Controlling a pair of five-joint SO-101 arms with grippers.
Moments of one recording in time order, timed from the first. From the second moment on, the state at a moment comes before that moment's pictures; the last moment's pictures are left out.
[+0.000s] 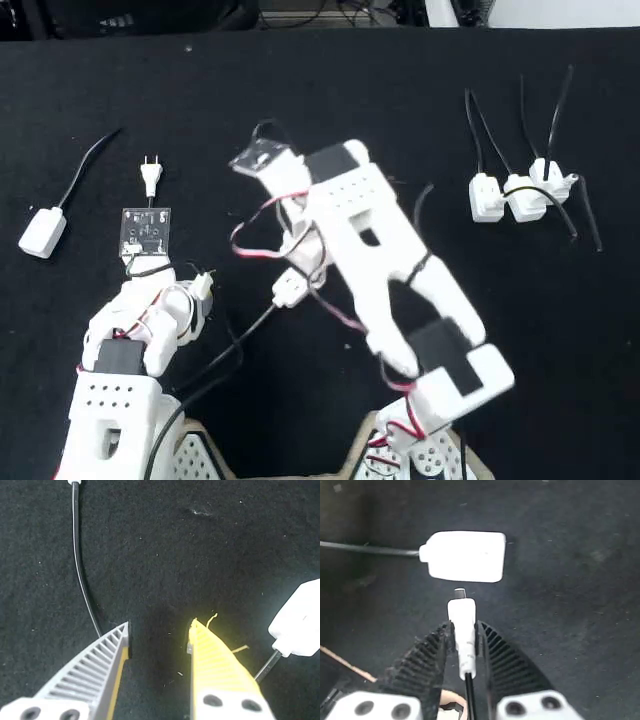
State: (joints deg) left arm -2.6 -74.3 84.3 45.1 0.7; right arm -25.1 7.9 2.2 92.9 19.6
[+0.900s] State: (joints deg) left arm -2.6 -74.3 84.3 45.1 0.7; right arm -24.2 25.4 -11.1 94.5 26.8
